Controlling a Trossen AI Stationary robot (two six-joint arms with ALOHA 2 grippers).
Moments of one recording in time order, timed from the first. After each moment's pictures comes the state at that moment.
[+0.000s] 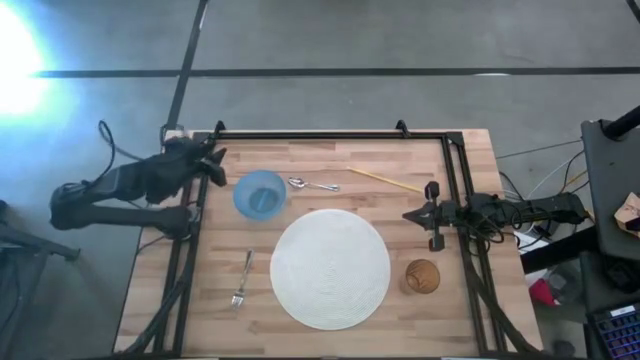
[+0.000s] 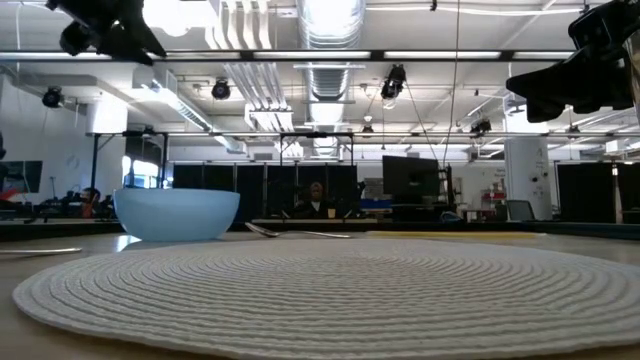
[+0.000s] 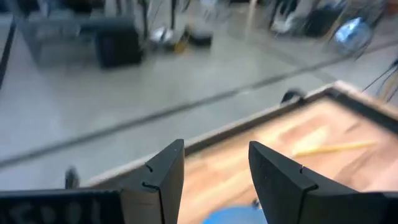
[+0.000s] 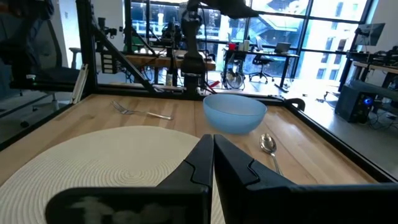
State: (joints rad) left arm 0.14 0.64 0.84 -0.74 -0.78 -0.46; right arm 0.12 0.11 0.01 0.10 0.13 -0.04
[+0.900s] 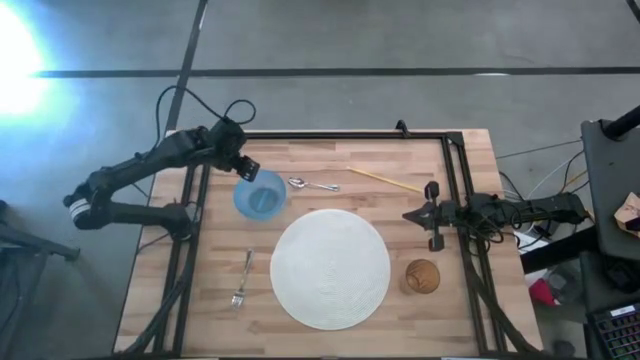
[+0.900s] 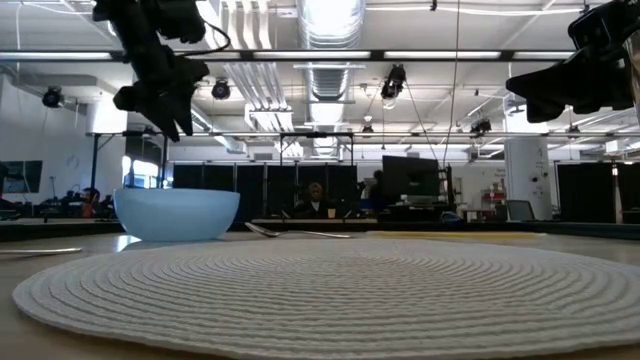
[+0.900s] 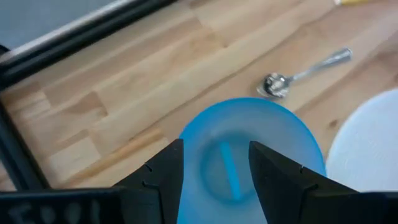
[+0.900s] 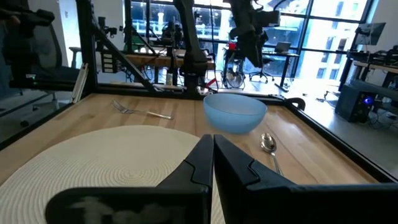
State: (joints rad) left arm 0.62 1.07 0.99 -0.93 -0.10 -0.39; right arm 0.12 0.11 0.01 0.10 0.13 -0.04
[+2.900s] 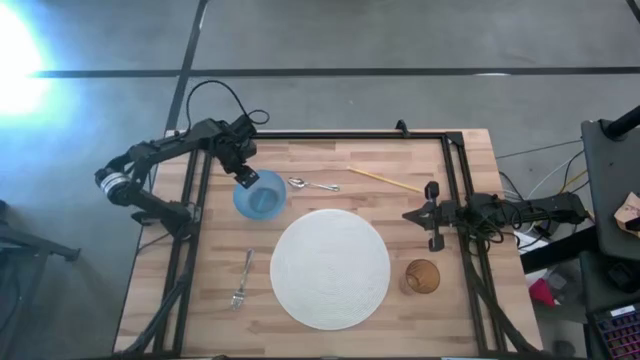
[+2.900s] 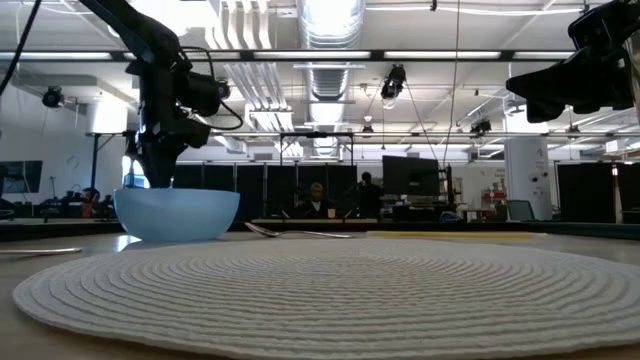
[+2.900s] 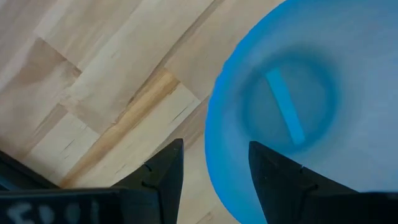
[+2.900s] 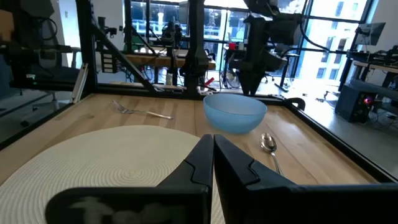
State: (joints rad) left arm 0.81 1.40 0.98 -1.01 0.08 0.03; right arm 0.12 0.11 0.01 0.10 0.13 -0.04
